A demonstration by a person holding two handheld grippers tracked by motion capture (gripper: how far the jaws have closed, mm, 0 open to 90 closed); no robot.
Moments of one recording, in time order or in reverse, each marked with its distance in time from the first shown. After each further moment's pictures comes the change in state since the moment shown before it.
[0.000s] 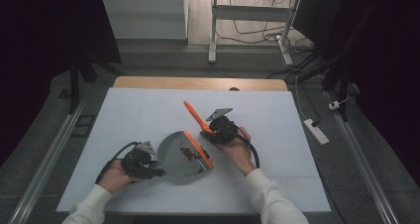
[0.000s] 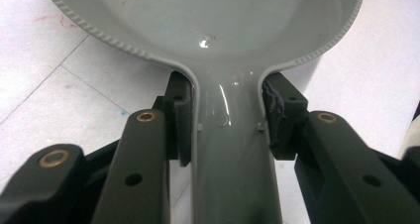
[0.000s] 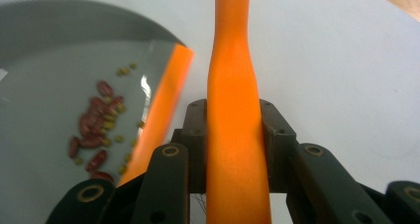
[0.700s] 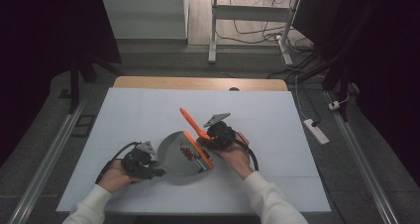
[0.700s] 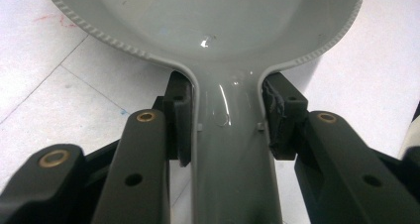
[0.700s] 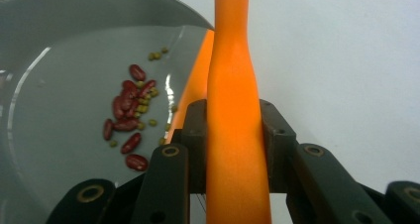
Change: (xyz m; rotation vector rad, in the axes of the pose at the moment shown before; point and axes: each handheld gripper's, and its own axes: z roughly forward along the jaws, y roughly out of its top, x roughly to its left) left arm -0.001 0.000 0.000 0.002 0.002 0.000; right arm 0.015 -0.006 0.000 0.001 0.082 0.005
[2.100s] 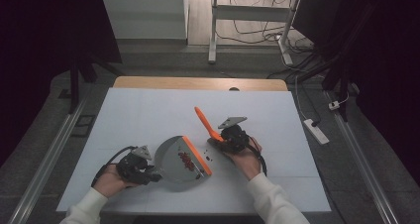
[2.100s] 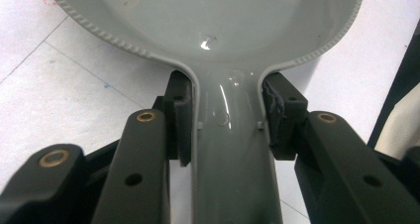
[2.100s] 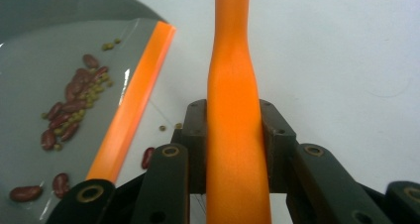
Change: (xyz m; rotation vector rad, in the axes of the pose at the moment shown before) left arm -0.010 -0.011 -0.009 0.012 -0.010 0.014; right arm -0.011 -0.027 -0.026 -0.031 -0.048 0.075
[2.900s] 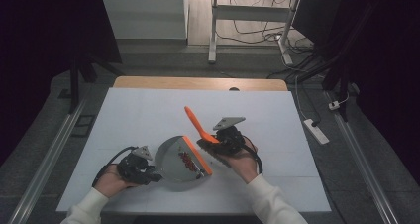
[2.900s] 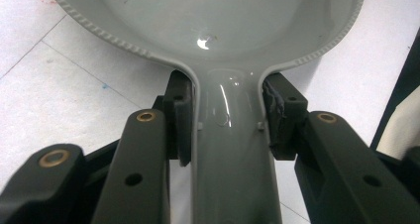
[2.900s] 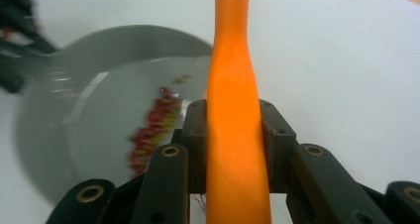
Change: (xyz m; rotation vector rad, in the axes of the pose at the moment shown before) left arm 0.001 -0.001 0.002 -0.004 -0.003 -0.005; right arm 0.017 0.013 -0.019 -0.081 0.080 -0.015
